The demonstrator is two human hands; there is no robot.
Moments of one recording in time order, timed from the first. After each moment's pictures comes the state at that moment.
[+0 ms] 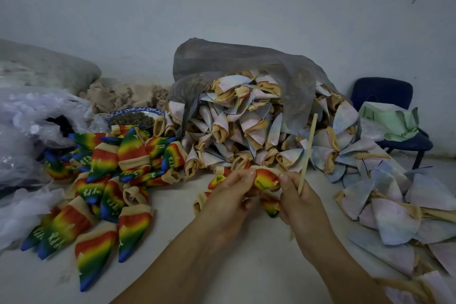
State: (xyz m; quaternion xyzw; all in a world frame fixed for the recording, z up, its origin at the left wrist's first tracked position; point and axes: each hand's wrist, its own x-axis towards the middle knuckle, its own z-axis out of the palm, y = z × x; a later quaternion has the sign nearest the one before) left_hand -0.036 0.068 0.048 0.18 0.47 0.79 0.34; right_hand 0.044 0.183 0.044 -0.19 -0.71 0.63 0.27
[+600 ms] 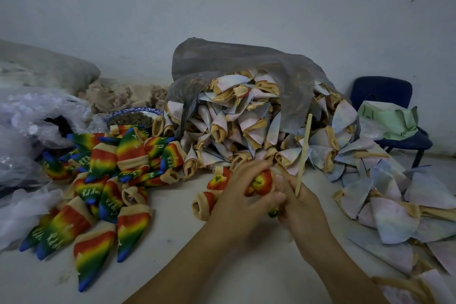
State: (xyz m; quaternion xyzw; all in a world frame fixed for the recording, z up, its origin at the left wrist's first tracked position) left_hand -0.030 0.071 0.040 0.40 0.70 0.59 0.06; right_hand 0.047 0.181 0.045 -0.17 -0.70 0.65 0.25
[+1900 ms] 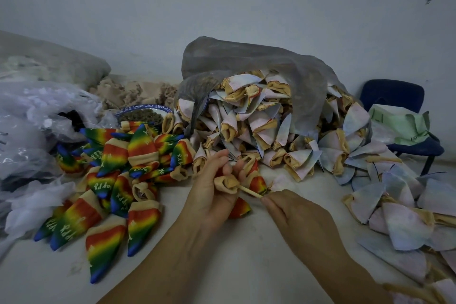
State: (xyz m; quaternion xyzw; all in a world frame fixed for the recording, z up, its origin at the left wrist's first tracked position) left_hand -0.068 0.053 0.047 0.05 0.22 0.92 0.32; right_hand 0.053 0.176 0.043 -0.10 -0.97 0.07 0.20
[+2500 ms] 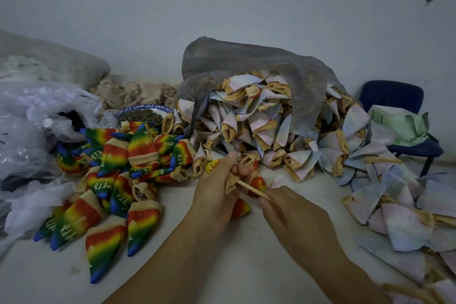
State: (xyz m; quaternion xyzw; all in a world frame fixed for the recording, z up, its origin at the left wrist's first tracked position) left_hand -0.061 0.060 0.049 0.12 0.36 0.89 0.26; right_hand 0.054 0.168 0.053 -0.07 -0.96 0.09 0.24
